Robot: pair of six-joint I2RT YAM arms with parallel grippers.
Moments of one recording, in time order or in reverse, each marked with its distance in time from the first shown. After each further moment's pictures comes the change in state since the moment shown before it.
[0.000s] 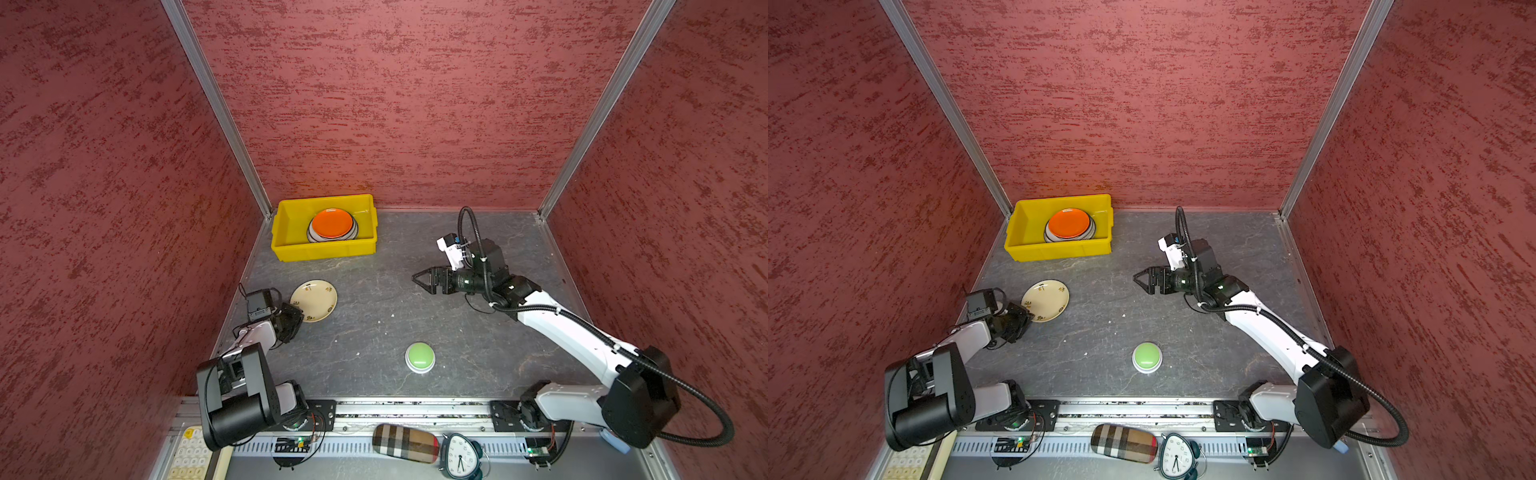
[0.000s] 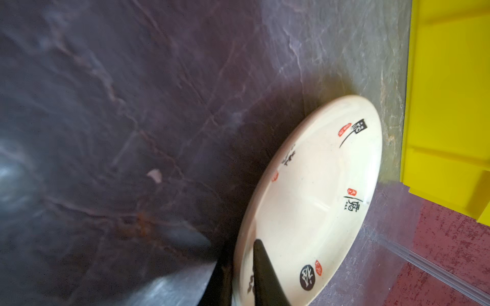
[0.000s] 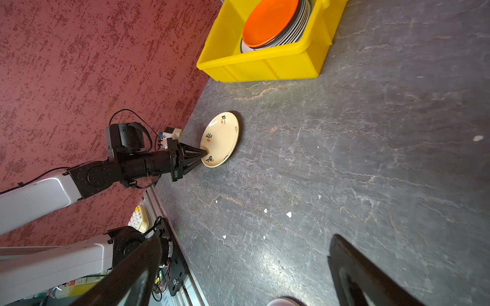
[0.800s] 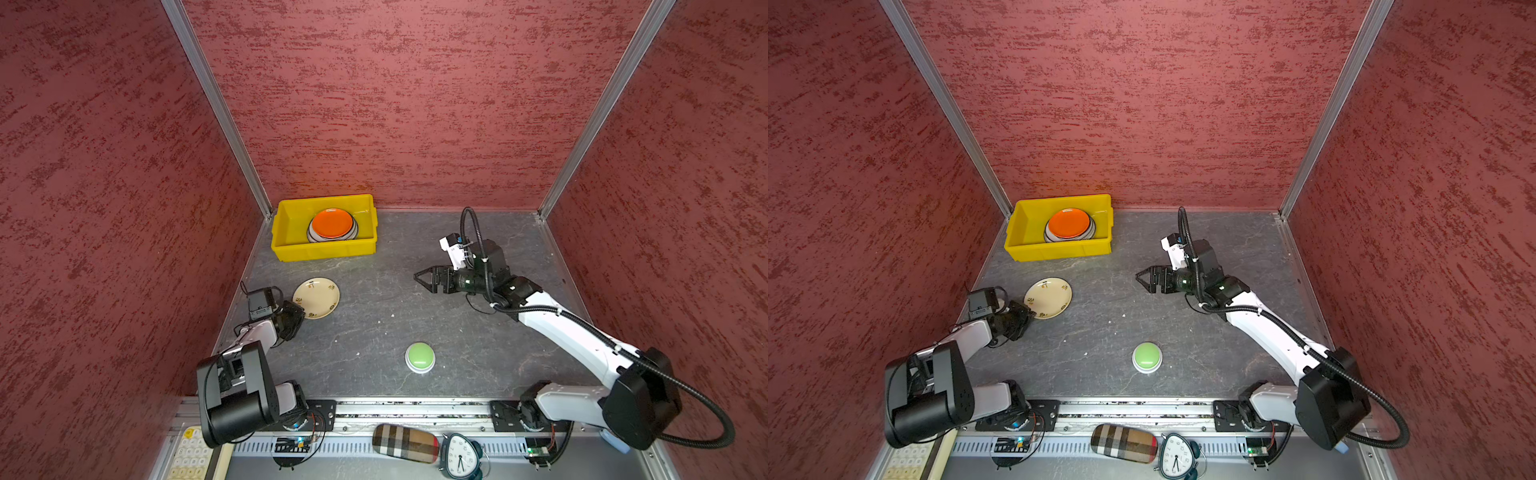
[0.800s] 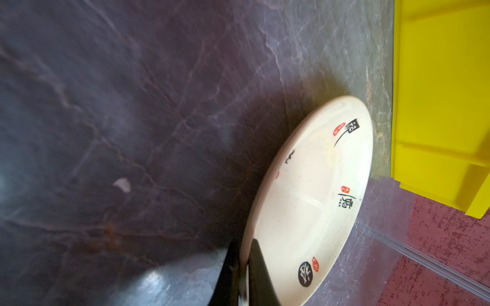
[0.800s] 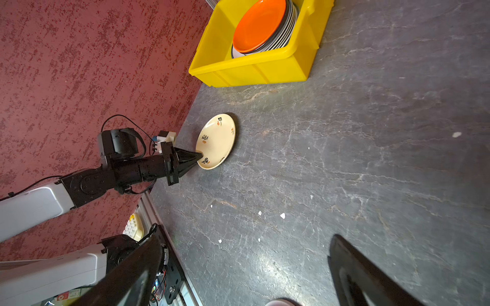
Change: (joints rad) left arm -0.011 0.014 0.006 0.035 0.017 -0.002; right arm -0.006 -0.014 -0.006 0.000 0.036 0.017
